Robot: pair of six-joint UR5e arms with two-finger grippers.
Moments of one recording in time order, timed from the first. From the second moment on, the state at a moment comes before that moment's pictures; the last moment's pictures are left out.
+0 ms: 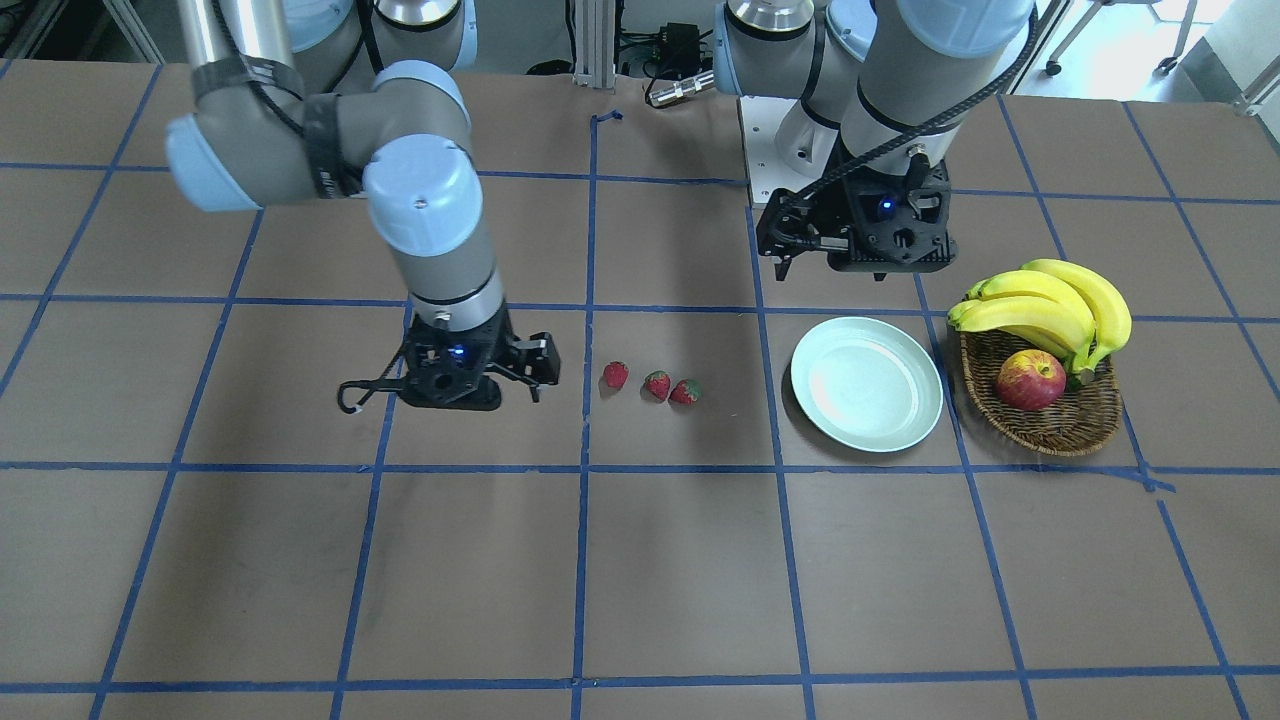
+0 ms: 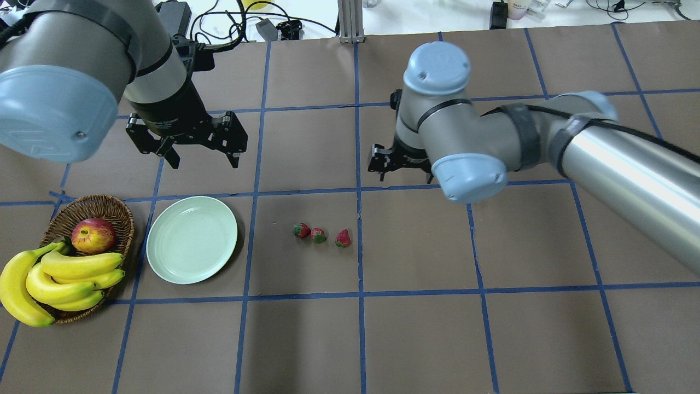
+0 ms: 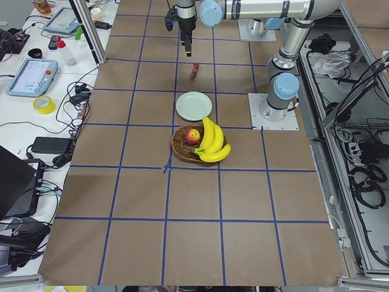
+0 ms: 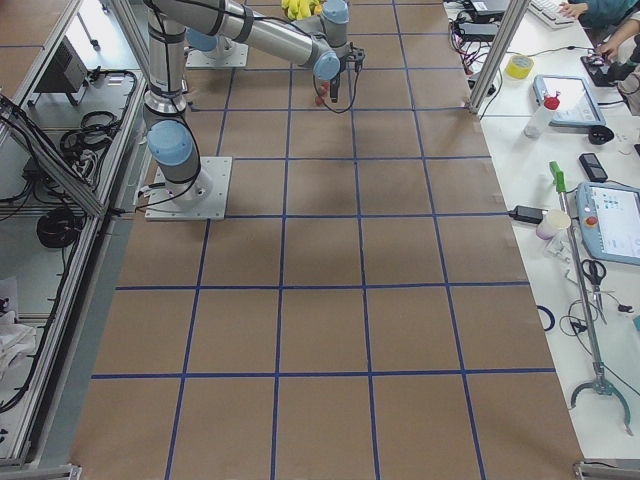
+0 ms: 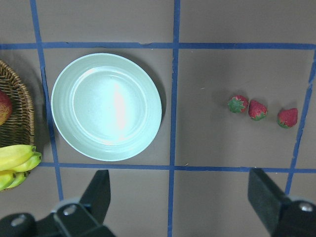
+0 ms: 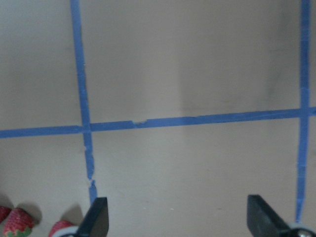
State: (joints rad) left arm -1.66 -1.59 -1.66 -1.52 1.61 -0.06; right arm 1.75 -1.33 1.81 -2.07 -1.52 0.23
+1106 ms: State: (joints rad) left arm -1.82 -1.68 -1.97 -1.14 1.52 0.03; right arm 1.61 -1.48 1.35 -1.47 -1.56 -0.09
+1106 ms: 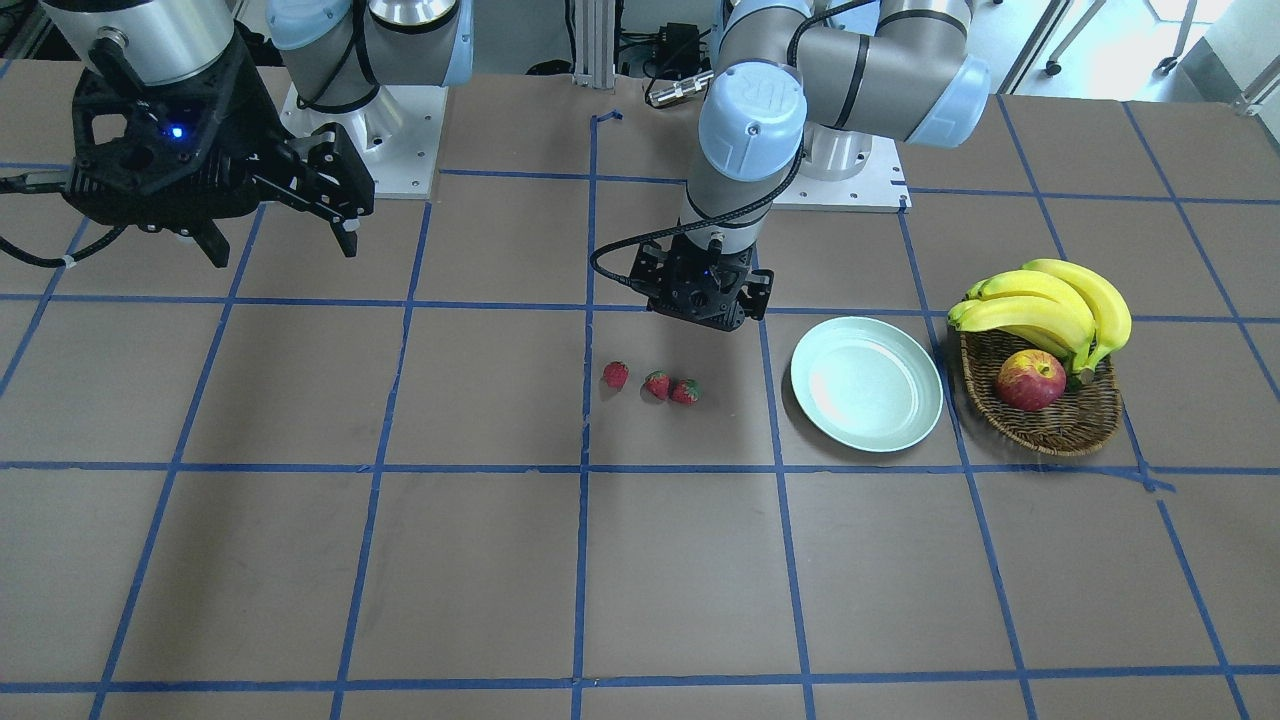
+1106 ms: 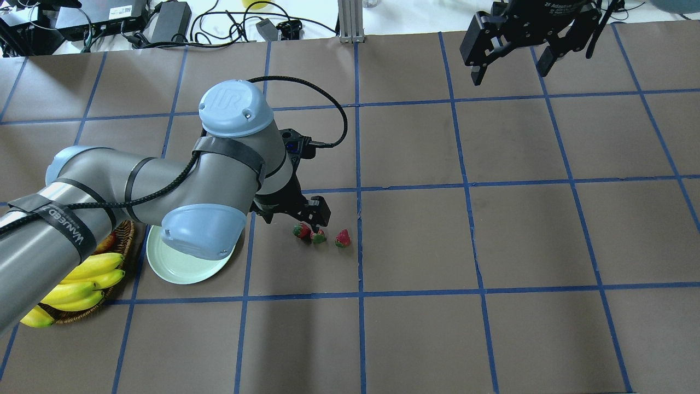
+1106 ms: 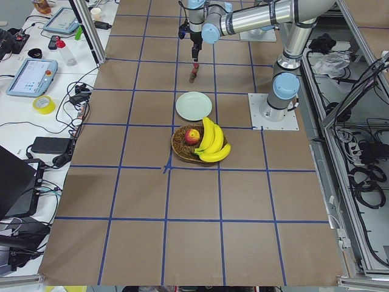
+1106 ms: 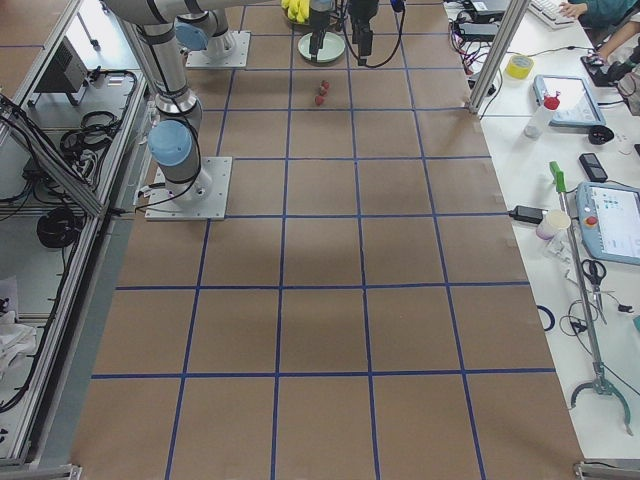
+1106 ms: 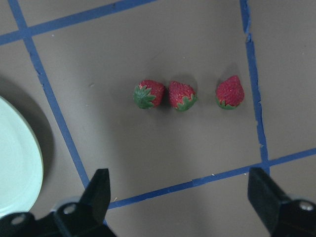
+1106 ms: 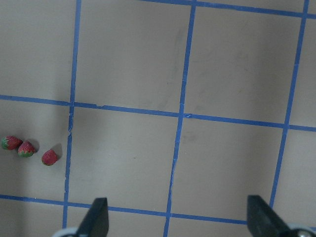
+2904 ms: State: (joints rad) left arm -1.82 -1.89 -2.10 -0.78 1.49 0.25; right arm 1.60 -1.49 1.38 -1.51 -1.56 -0.09
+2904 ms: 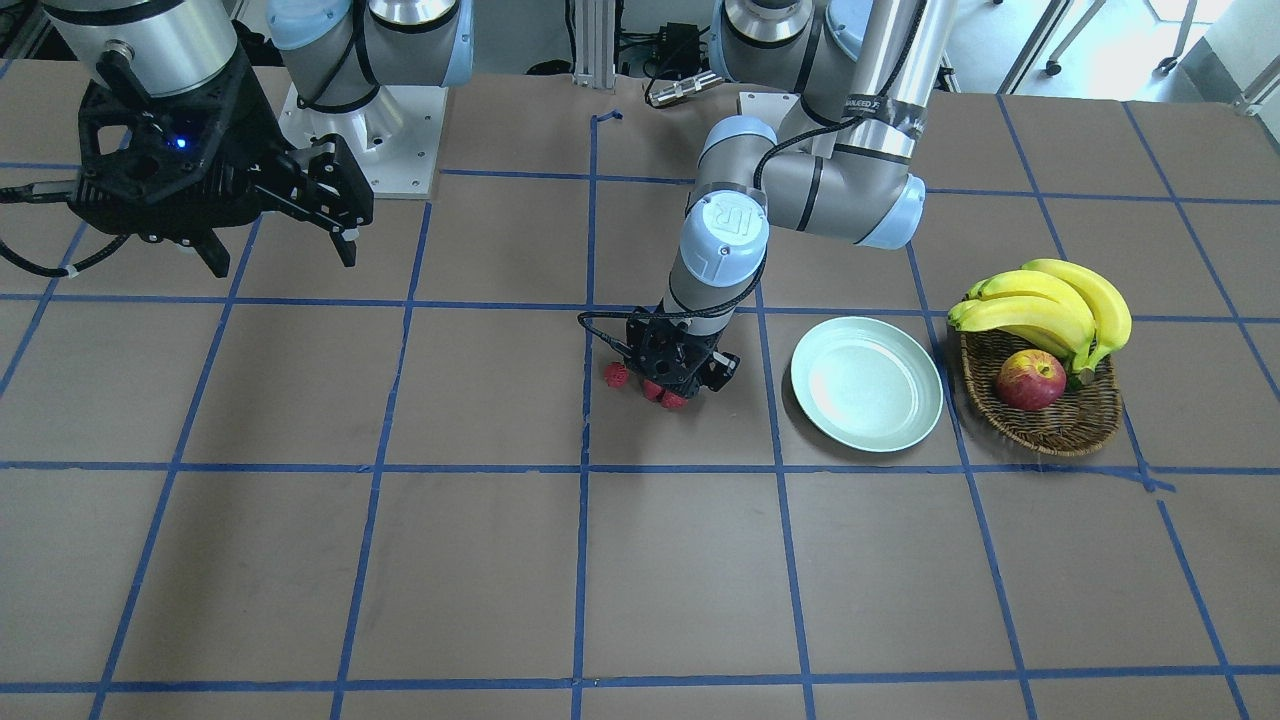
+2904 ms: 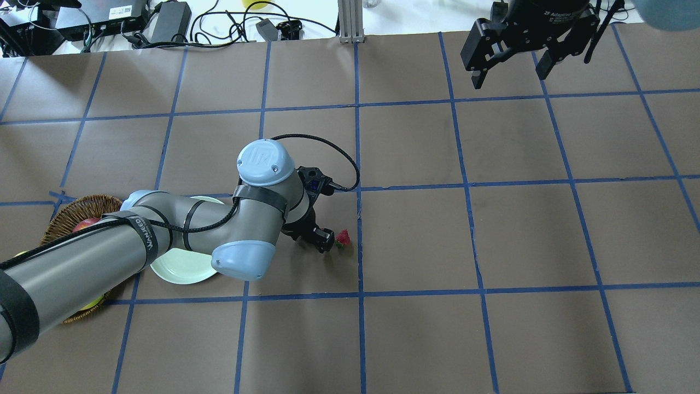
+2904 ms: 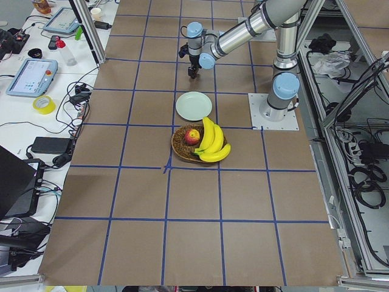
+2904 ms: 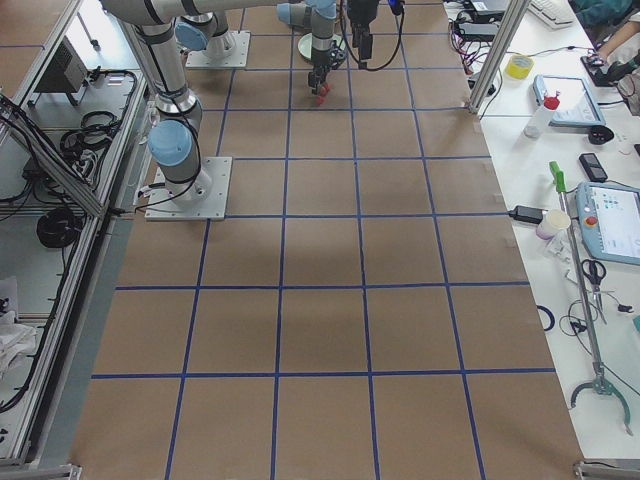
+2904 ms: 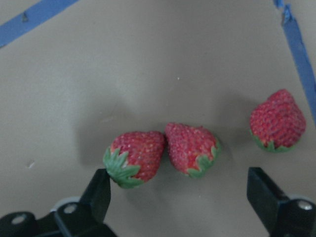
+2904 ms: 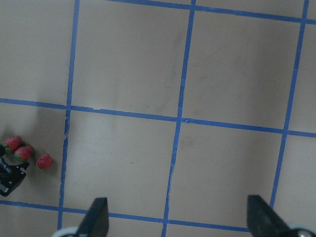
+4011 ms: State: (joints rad) left arm -1.78 -1.86 -1.98 -0.91 1.50 0.15; right arm 1.60 -1.49 1.38 -1.51 -1.56 -0.09
